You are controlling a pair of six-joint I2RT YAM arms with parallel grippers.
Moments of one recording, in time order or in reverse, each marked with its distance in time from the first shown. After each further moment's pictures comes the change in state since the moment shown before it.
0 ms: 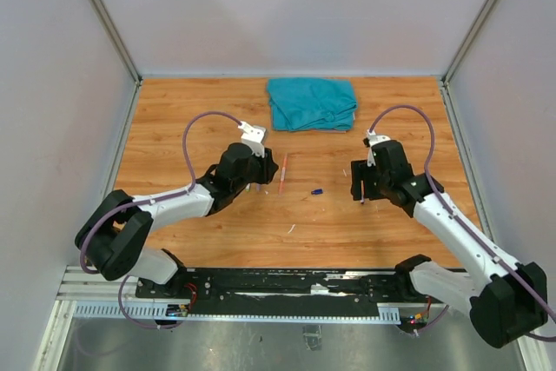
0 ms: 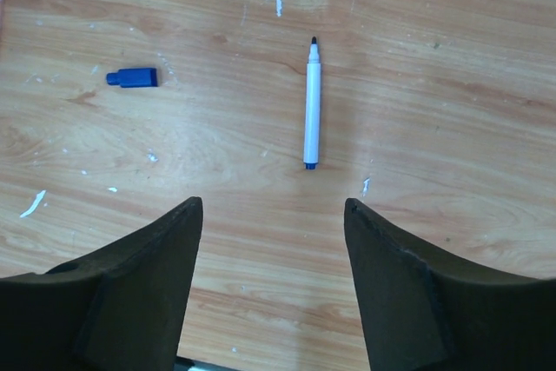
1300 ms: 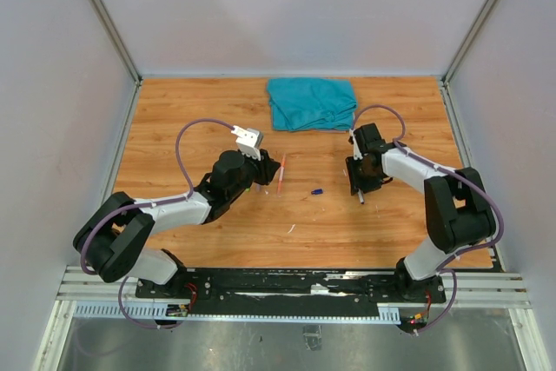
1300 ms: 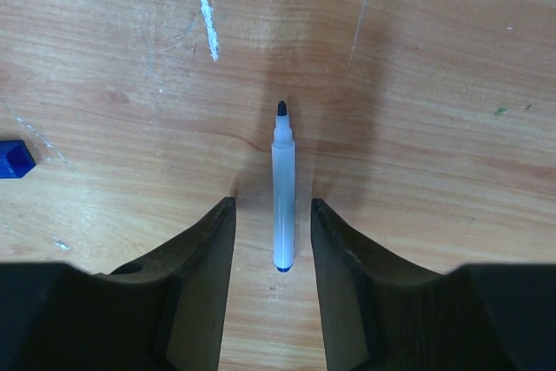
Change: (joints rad) left arm 0.000 -0.014 -0.134 0.296 0.050 -0.023; right arm -0.122 0.612 0.180 0.049 -0.085 -0.074
